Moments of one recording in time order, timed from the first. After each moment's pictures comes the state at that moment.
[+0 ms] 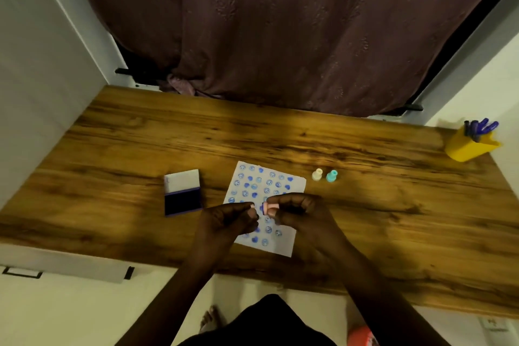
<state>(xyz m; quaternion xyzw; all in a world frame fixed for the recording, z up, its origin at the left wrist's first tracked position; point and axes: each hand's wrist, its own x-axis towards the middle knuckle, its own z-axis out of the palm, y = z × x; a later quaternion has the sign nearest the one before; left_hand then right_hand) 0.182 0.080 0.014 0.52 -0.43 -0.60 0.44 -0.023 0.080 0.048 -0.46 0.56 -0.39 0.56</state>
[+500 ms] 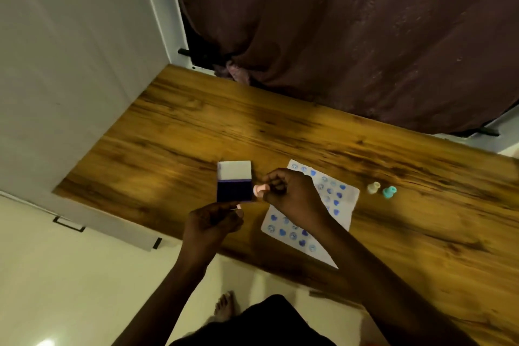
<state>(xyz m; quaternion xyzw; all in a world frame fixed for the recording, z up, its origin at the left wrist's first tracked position) 0.303 0.096 0.000 0.57 -0.34 -0.55 0.50 0.105 0.006 0.028 -0.67 0.56 -0.27 0.40</state>
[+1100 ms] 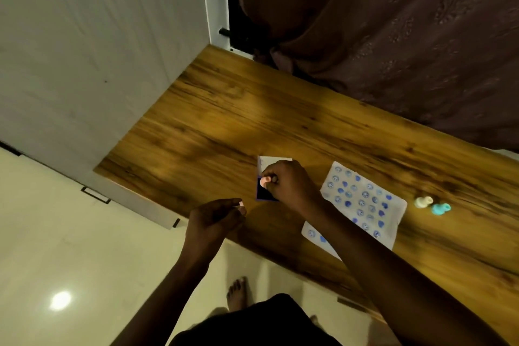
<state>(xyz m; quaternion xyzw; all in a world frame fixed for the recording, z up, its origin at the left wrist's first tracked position) 0.379 0.099 -0.014 0.62 -0.31 -0.52 0.50 0.207 -0.044 -0.009 -0.80 0.52 -0.12 0.25</state>
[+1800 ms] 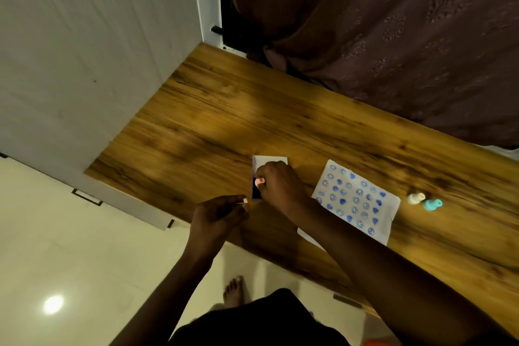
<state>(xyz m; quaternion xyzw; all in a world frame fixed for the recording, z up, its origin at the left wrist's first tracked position) 0.370 0.089 -0.017 0.60 -0.32 -0.54 0.49 0.220 -0.038 -0.013 -0.84 0.51 -0.06 0.15</state>
